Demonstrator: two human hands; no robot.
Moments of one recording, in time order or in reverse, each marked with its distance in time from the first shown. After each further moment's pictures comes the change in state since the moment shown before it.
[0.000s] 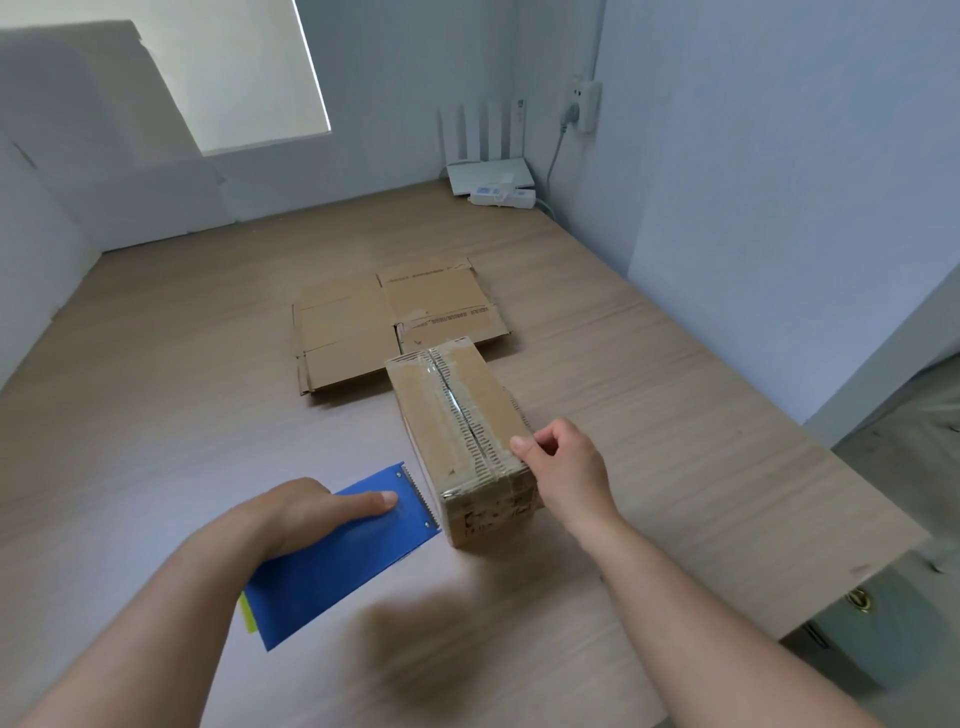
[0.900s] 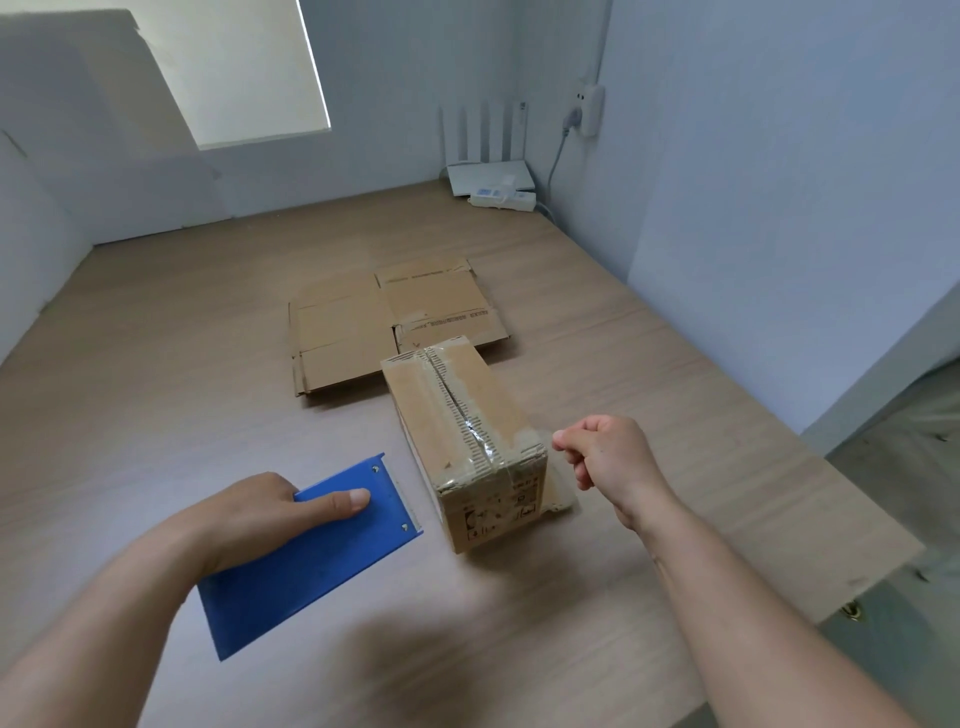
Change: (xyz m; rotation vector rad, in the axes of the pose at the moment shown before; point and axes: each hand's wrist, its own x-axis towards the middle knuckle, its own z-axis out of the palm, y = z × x) left_hand -0.011 -0.016 -0.022 -0.012 0.011 0.128; right_hand 0.020 -0.001 -0.043 0.344 -0.090 0.159
